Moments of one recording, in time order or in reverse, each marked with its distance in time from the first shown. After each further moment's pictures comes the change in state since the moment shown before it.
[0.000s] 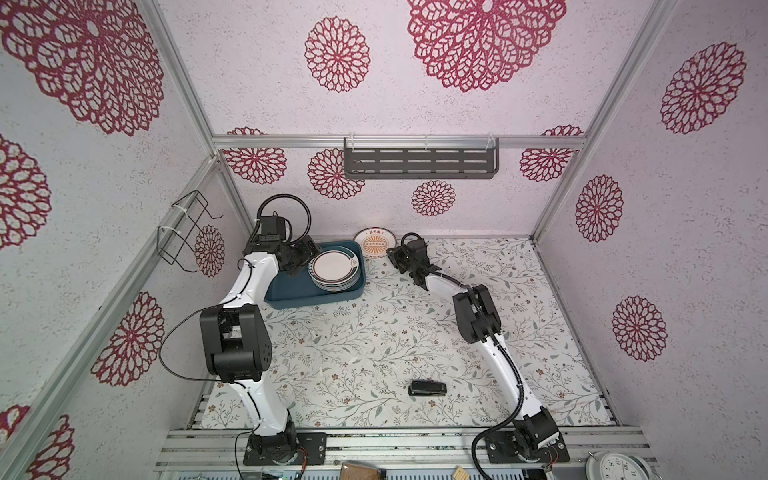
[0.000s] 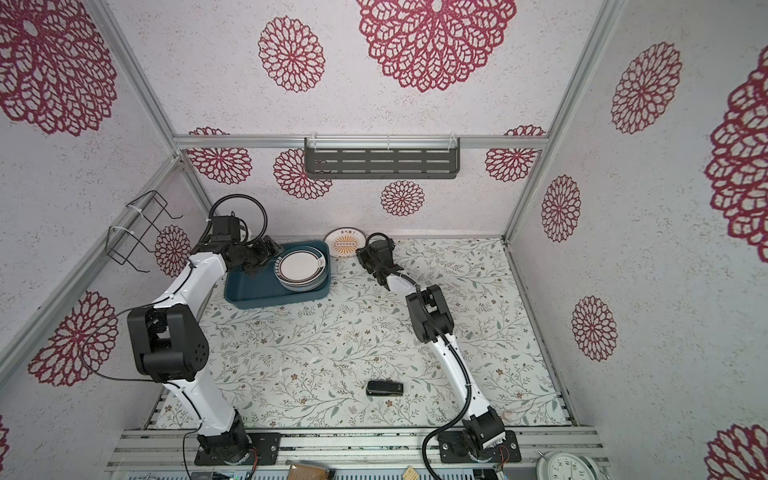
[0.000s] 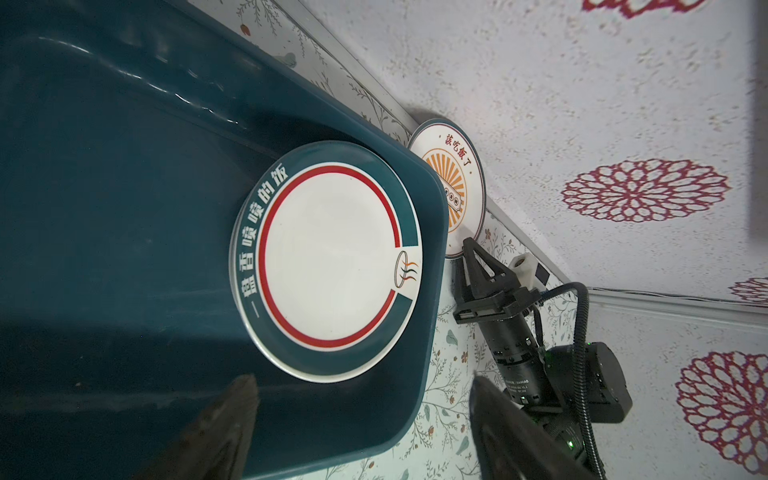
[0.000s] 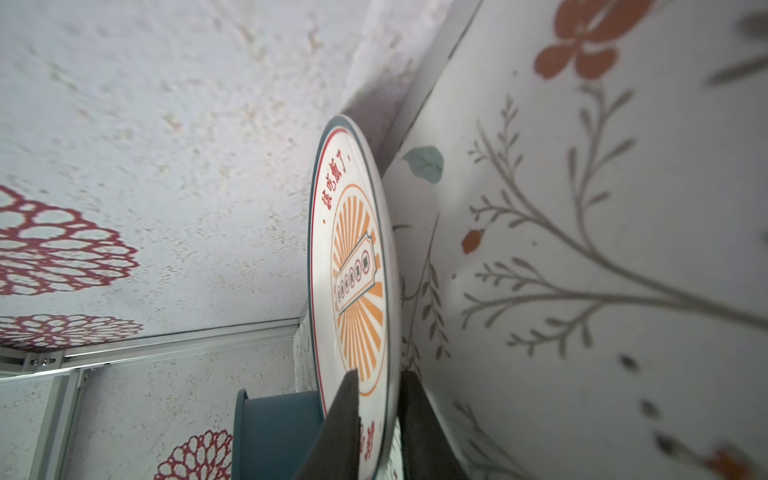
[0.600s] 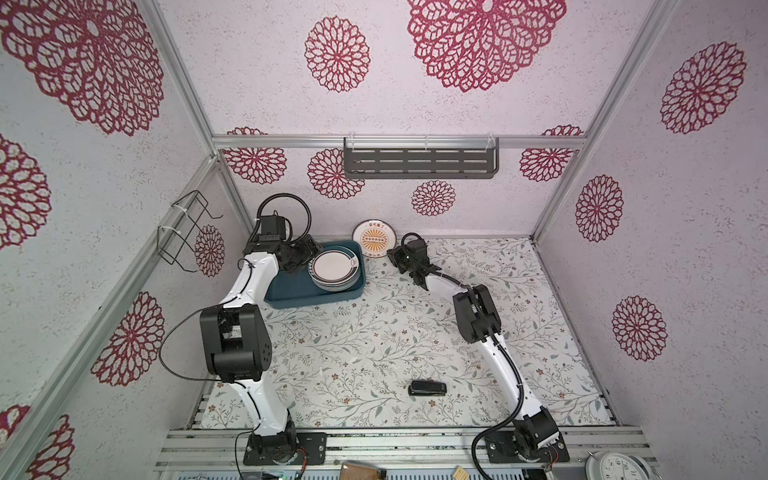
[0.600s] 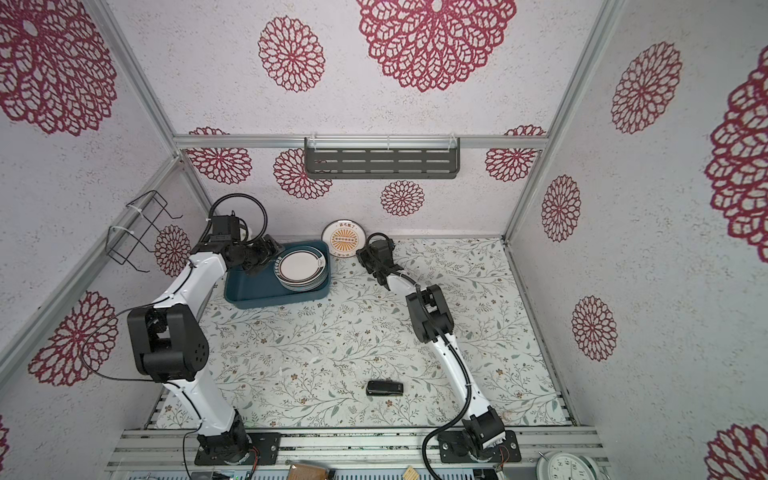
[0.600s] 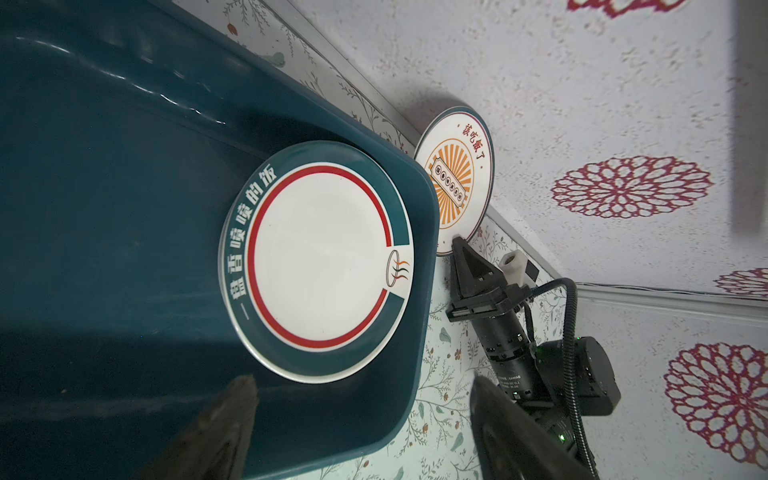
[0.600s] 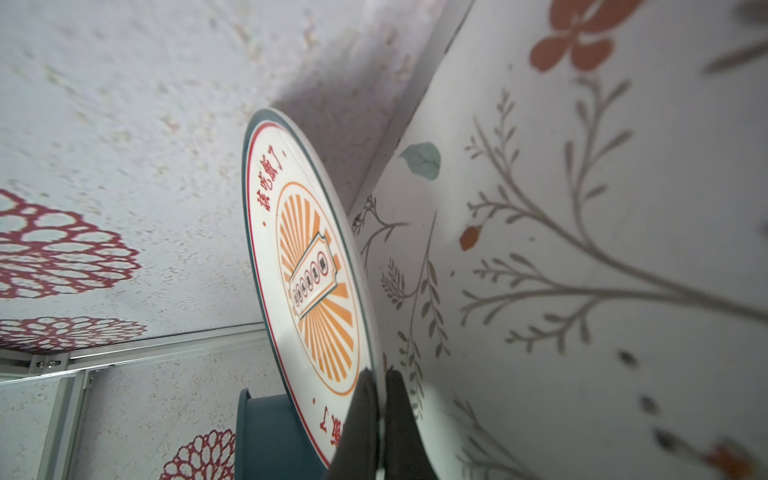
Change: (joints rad) left arm 0.000 0.000 0.000 0.017 0.022 0.000; right arm 0.000 -0.010 -0.019 0.002 -0.001 0.009
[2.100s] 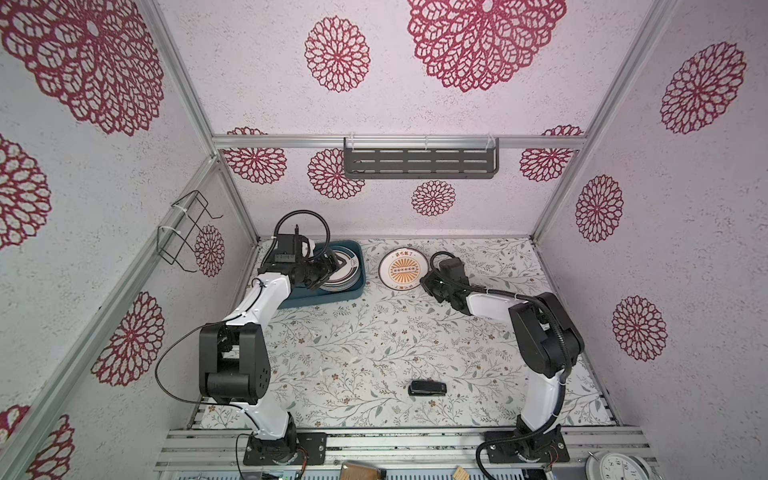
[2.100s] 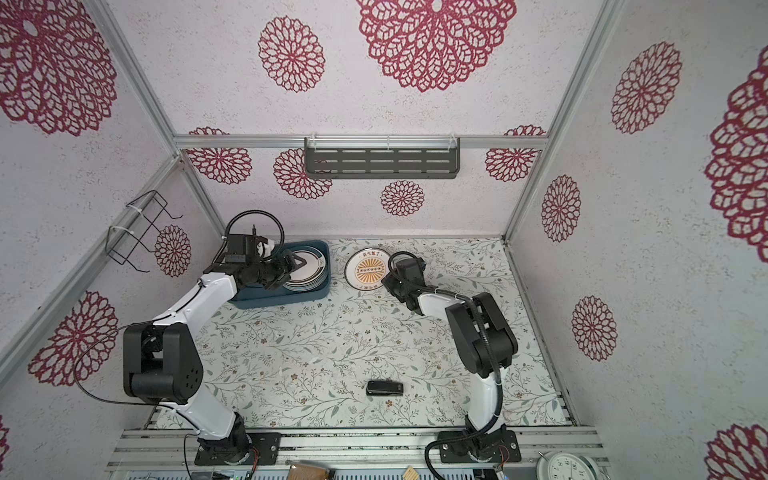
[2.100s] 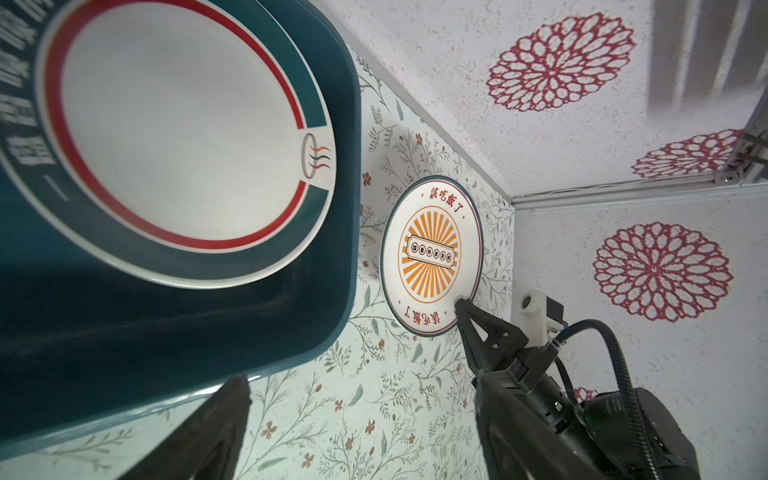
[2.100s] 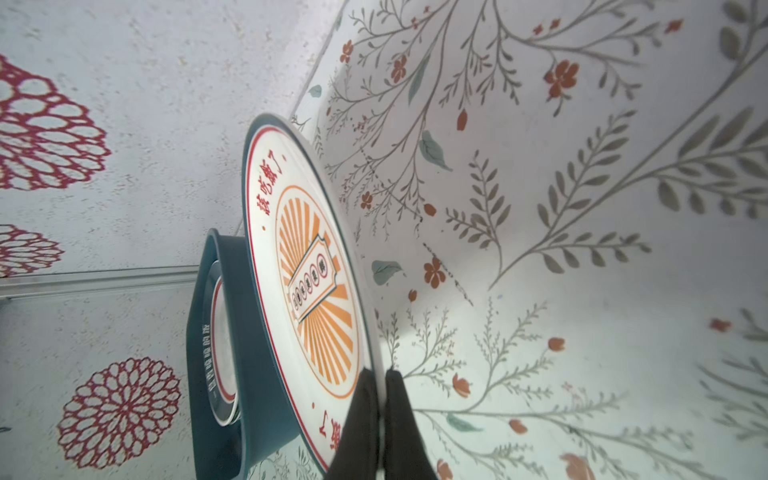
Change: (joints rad) left arm -0.123 -0.171 -0.303 0.187 0.169 -0.031; right arm -0.028 -0.921 -1.131 -0.031 0.087 -0.204
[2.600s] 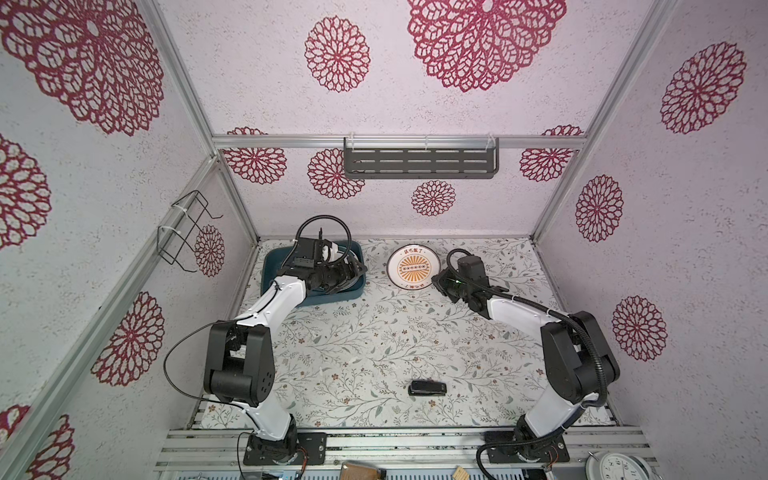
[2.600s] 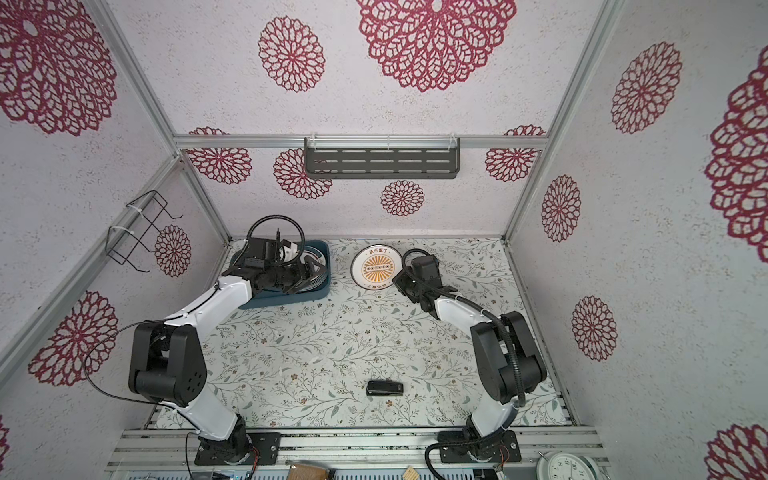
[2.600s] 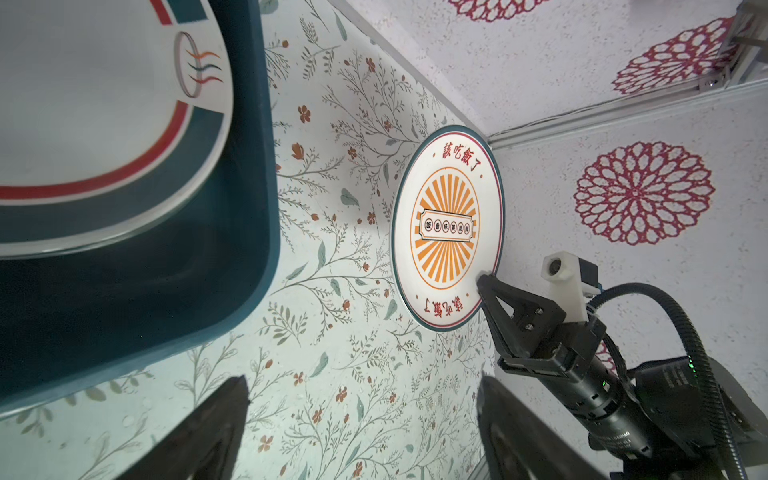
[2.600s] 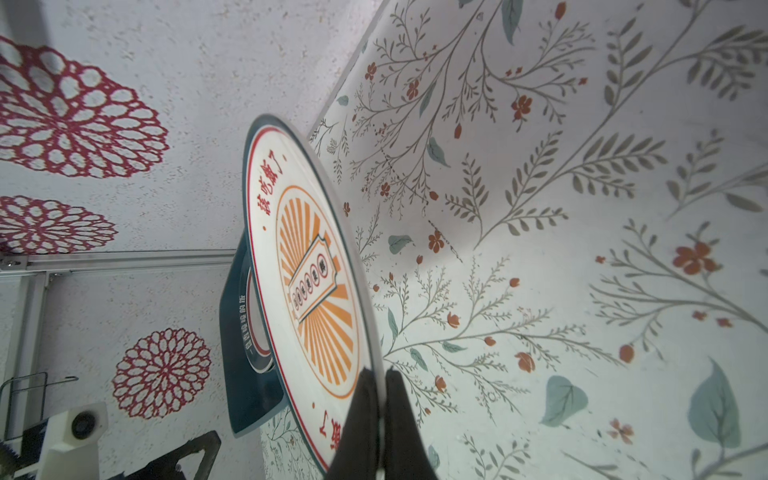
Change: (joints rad) left arm -0.130 0.000 -0.035 0.050 0.037 -0.006; right arm -0.056 -0.215 -0.109 -0.103 -0.087 -0.031
